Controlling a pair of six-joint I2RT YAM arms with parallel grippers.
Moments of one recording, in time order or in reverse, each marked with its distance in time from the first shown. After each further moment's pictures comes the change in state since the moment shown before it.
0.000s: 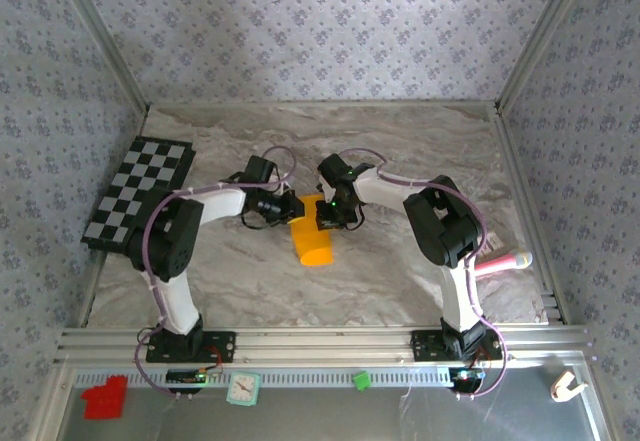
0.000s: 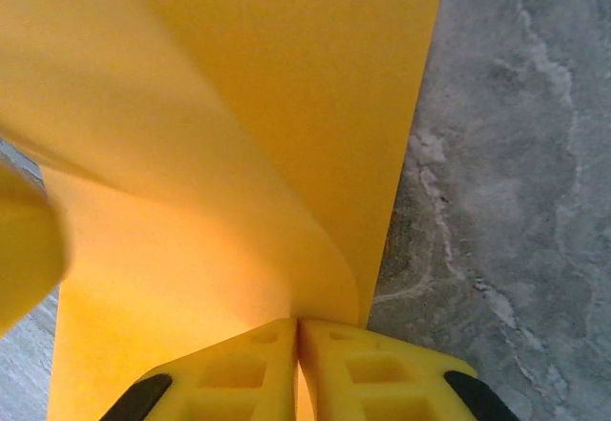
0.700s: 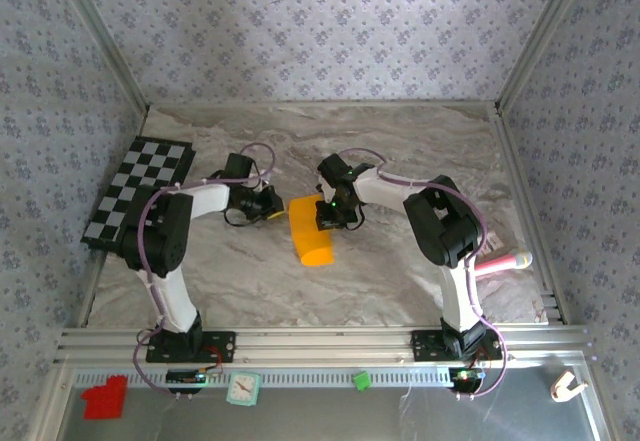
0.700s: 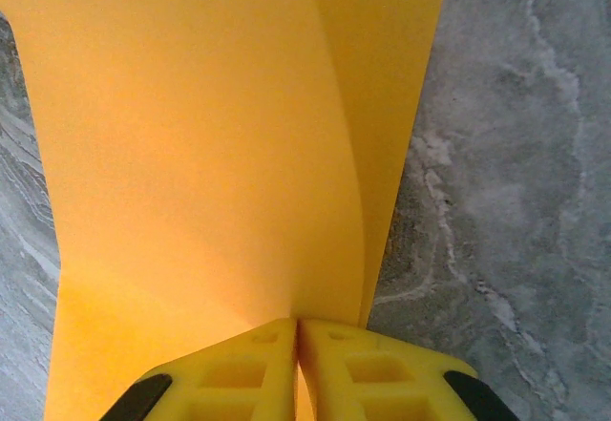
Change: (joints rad) left arm 0.129 -0.034 -0.021 -0.038 -0.077 0.064; right arm 0.000 0.000 -0.001 0.000 0.000 -0.021
